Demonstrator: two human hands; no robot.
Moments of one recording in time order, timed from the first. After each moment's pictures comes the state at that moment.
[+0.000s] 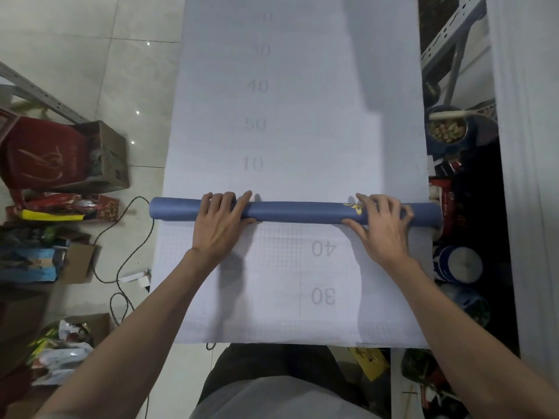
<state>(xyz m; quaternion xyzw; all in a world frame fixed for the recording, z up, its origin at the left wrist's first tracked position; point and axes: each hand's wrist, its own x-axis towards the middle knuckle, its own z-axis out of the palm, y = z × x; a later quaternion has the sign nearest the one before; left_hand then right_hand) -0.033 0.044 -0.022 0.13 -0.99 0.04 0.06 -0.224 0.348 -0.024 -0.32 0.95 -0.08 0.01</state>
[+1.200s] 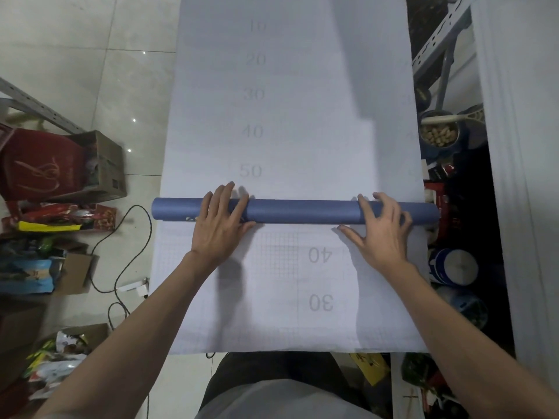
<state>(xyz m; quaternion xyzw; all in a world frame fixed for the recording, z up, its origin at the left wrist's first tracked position) -0.046 0.039 -0.016 0.10 -0.99 0.02 0.06 -0.226 0.351 -0.021 -0.29 0.95 -0.06 0.02</state>
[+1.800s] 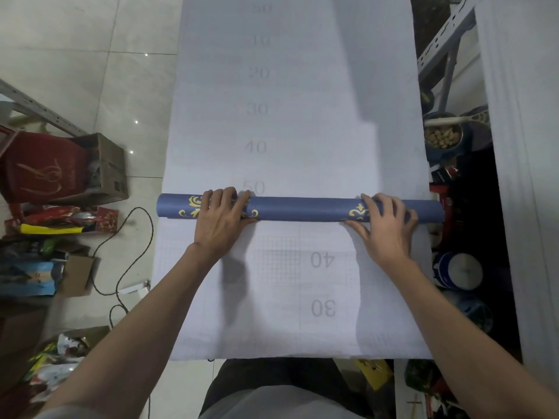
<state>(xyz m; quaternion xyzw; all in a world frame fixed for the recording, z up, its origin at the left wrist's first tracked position) -0.065 0.026 -0.021 0.11 -0.99 0.03 0.07 -0.237 0.343 -0.020 -0.28 0.96 -0.04 0.00</state>
